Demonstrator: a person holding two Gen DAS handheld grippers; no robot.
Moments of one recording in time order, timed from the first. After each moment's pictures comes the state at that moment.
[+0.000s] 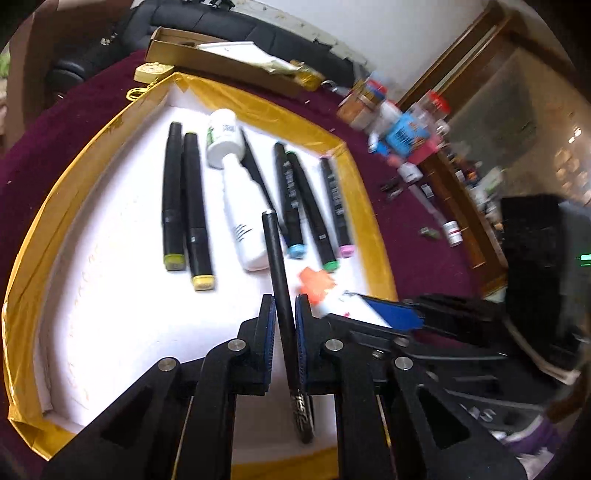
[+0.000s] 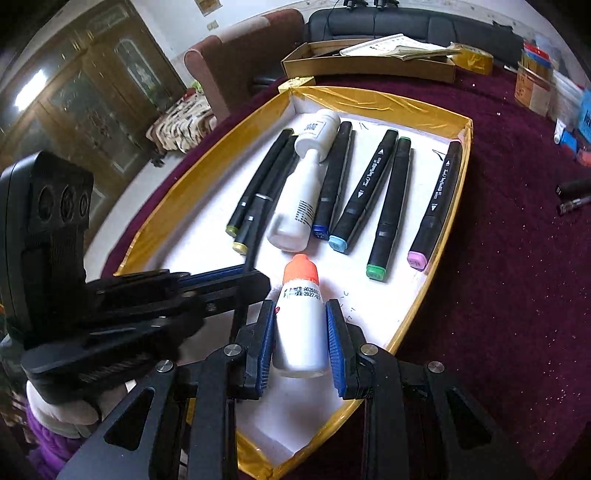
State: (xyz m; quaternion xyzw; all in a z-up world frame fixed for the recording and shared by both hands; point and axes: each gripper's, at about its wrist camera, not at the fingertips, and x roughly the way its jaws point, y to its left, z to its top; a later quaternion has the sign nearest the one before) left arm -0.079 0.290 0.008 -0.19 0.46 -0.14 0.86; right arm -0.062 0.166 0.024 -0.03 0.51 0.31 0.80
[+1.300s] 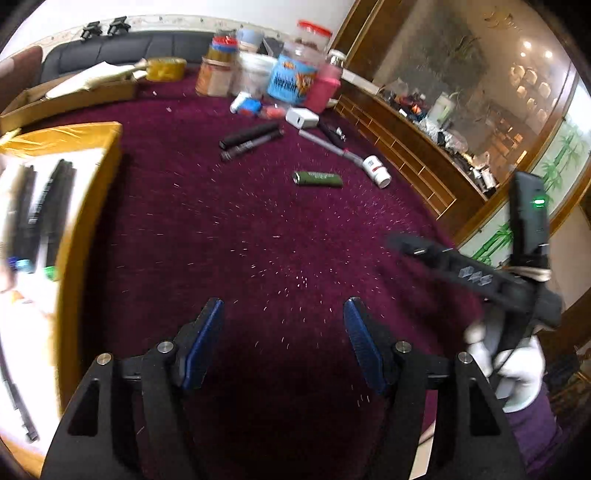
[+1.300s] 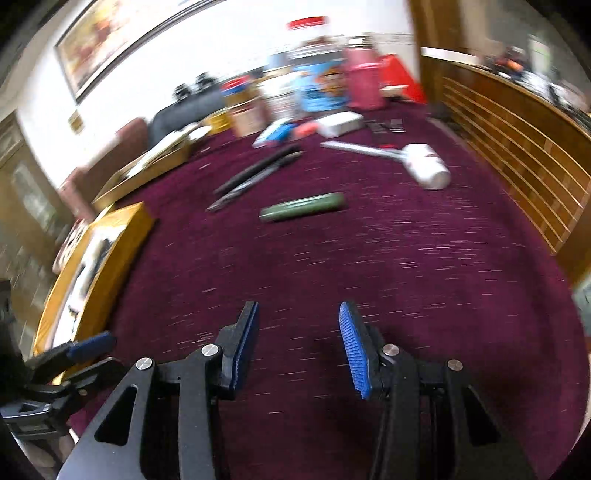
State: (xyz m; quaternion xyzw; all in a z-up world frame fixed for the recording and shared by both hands) left arm -0.083 0.063 0.032 -0.08 0.44 -0.23 0.86; right arm -0.072 -0.169 0.048 0.11 0.42 0.05 0.90
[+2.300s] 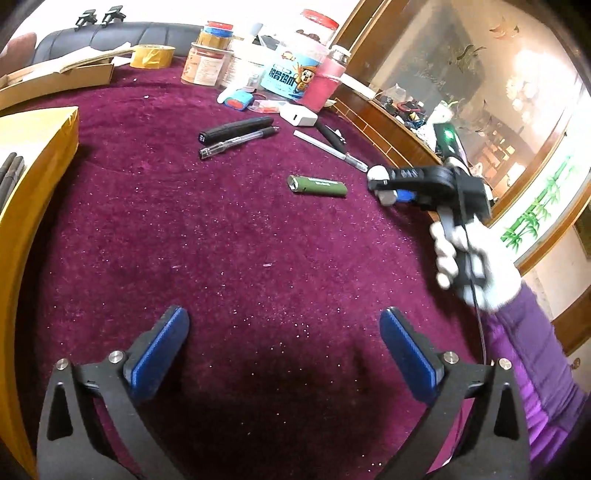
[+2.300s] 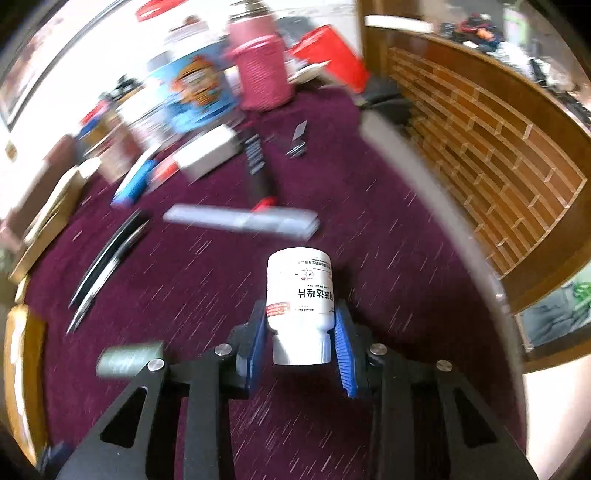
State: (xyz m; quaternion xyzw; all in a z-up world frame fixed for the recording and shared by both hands) left arm -0.045 0.049 0.004 -0.12 0.43 -0.26 0.86; right arm 0.073 -0.258 0.020 0.13 0.48 -0.02 0.87
